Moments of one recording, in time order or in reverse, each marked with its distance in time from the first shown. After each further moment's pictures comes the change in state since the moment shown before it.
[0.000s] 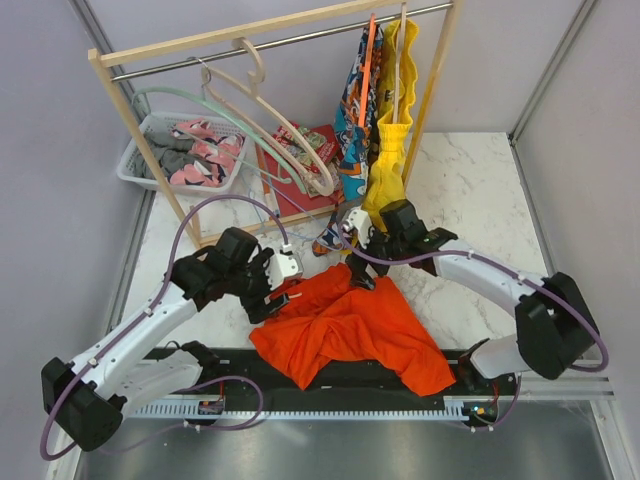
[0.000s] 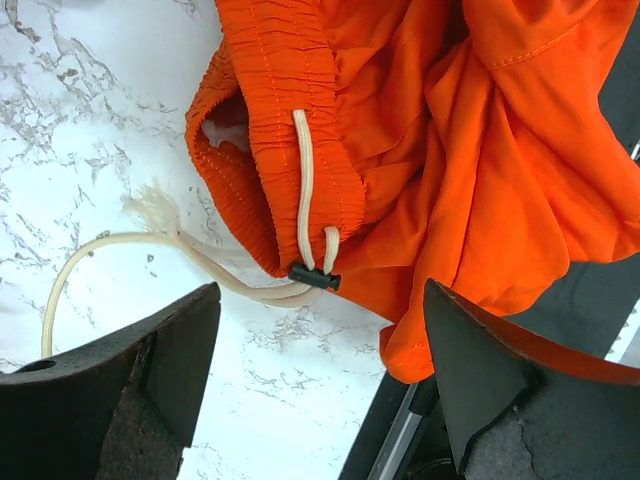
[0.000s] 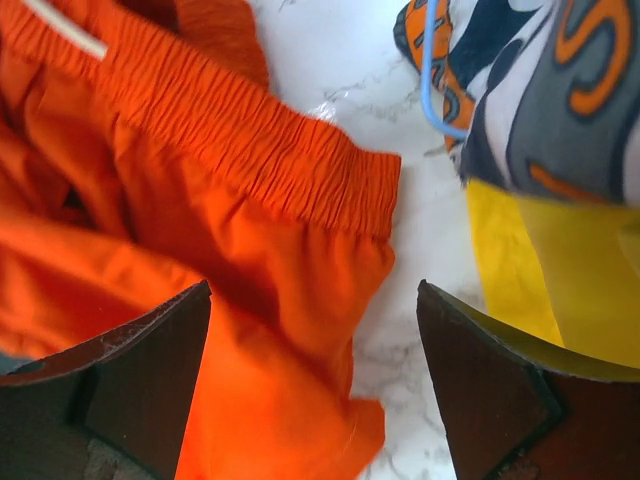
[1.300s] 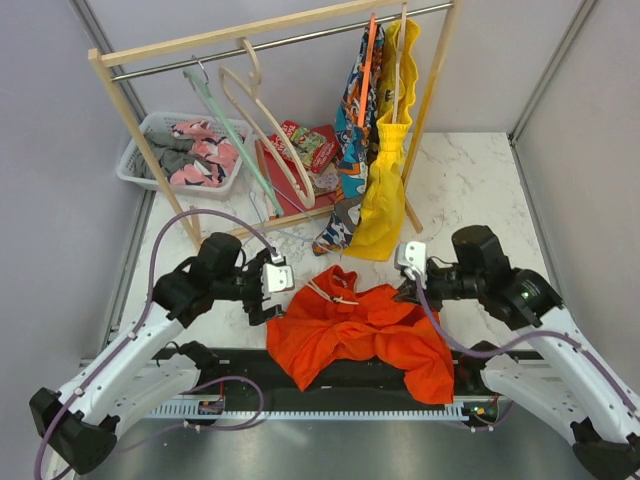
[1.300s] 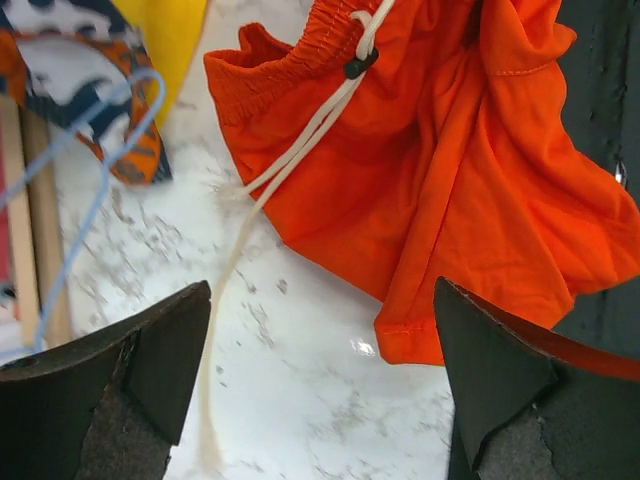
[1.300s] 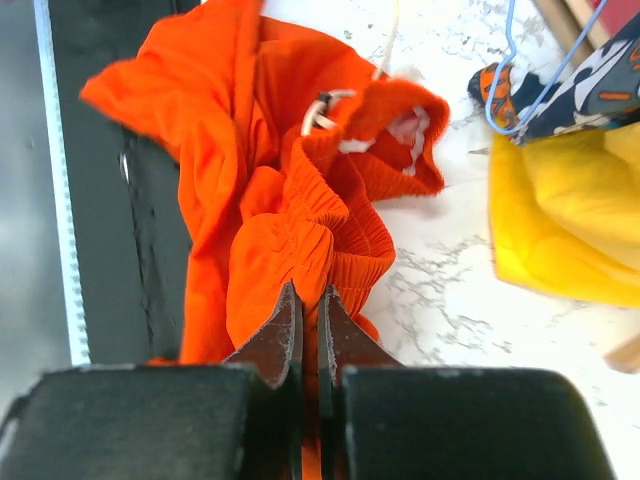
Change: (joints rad) left arm 0.036 -0.141 -0.062 0.132 0.192 0.158; right arm -0.027 -0.595 0.027 -0.478 -0.154 -0.178
